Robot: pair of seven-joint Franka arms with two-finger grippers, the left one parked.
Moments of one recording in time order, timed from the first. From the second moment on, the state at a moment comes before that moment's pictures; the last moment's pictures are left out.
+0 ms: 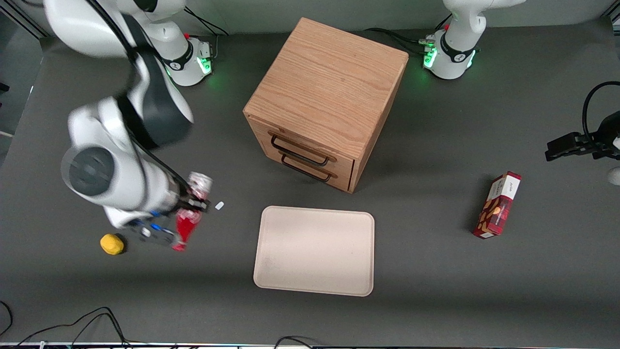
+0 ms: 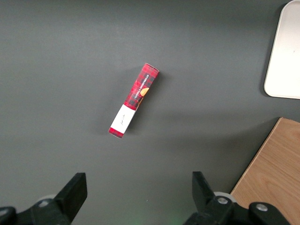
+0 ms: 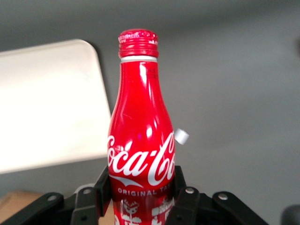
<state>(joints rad) 0.32 0.72 0.05 -1.00 -0.02 1.63 0.61</state>
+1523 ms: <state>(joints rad) 0.44 1.13 0.03 -0.90 -0.02 2.06 0.54</state>
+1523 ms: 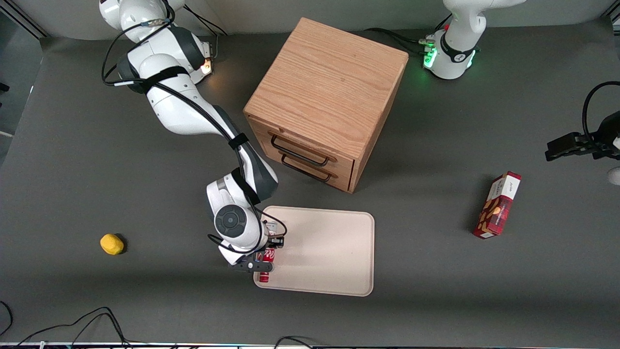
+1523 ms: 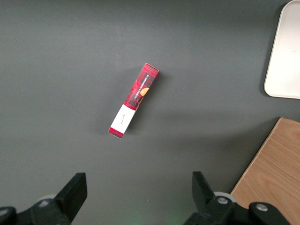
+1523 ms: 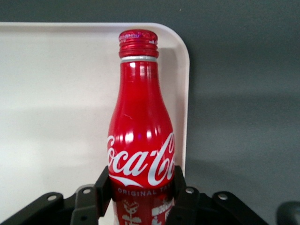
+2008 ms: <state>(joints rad) 0.44 1.13 0.03 -0.89 -0.02 2.07 0.54</state>
